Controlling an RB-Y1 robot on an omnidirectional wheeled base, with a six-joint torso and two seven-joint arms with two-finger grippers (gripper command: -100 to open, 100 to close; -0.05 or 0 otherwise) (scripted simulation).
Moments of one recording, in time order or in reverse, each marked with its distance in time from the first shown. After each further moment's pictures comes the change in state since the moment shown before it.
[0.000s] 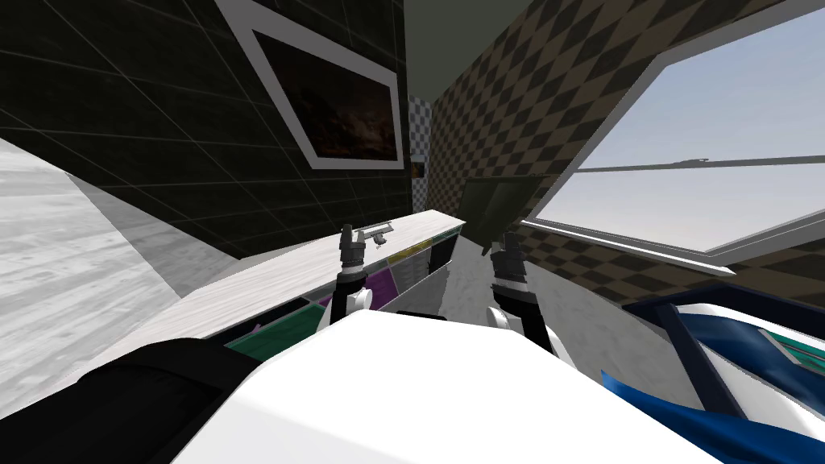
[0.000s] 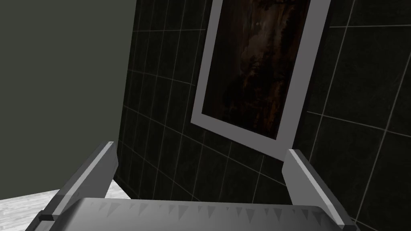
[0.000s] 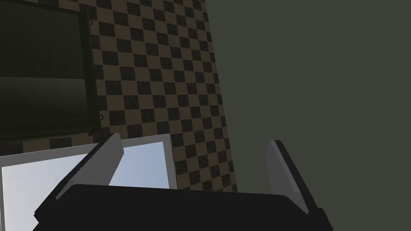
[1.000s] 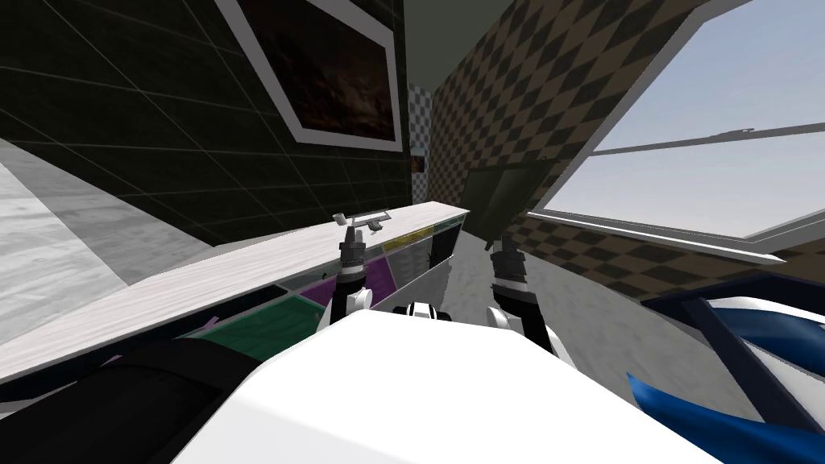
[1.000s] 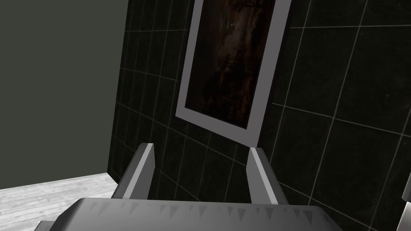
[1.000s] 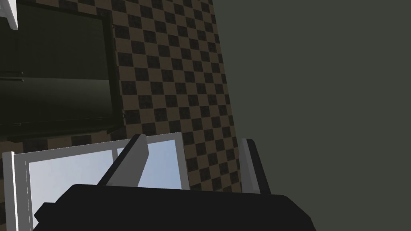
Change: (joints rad) left arm 0.000 0.000 0.000 0.000 0.000 0.000 0.000; right arm 0.000 0.000 0.000 0.000 0.000 0.000 0.000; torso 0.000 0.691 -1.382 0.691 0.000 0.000
